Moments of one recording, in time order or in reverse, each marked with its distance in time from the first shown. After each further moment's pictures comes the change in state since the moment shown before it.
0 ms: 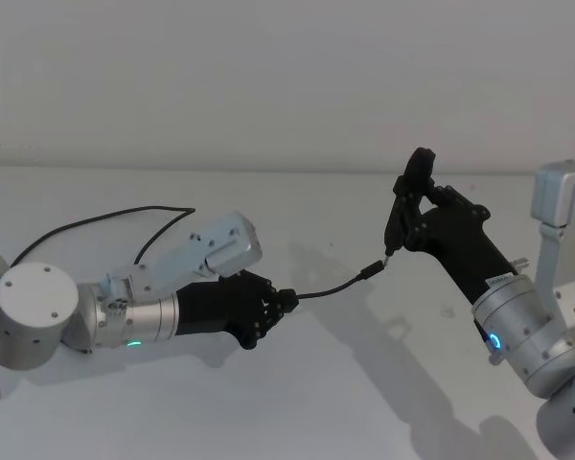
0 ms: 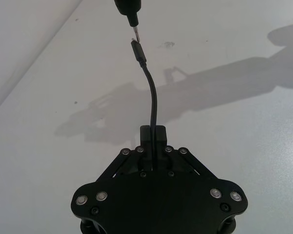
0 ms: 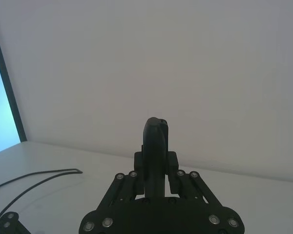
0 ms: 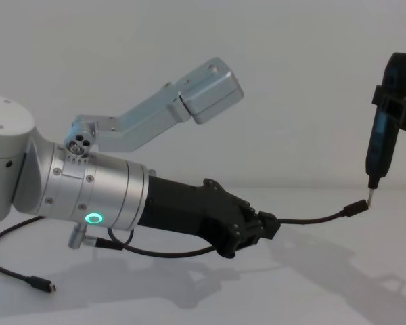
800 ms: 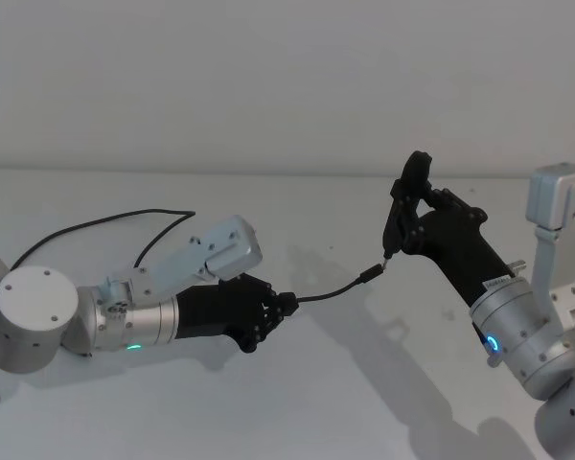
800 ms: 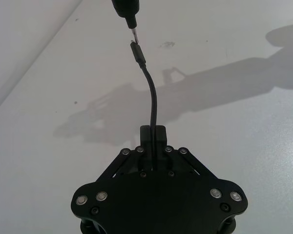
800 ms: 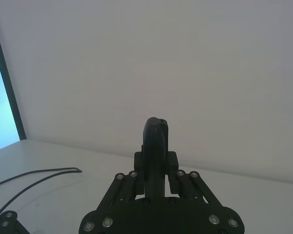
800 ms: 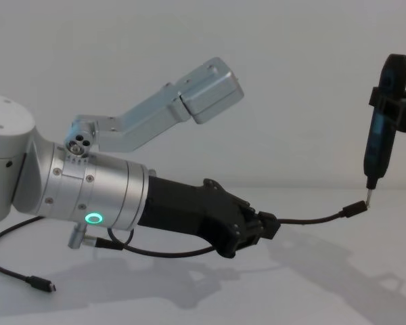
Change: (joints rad) left arm 0.000 0.000 0.000 0.000 0.000 0.000 0.000; right arm 0.008 0.000 -0.005 0.010 -0.011 -0.002 0.002
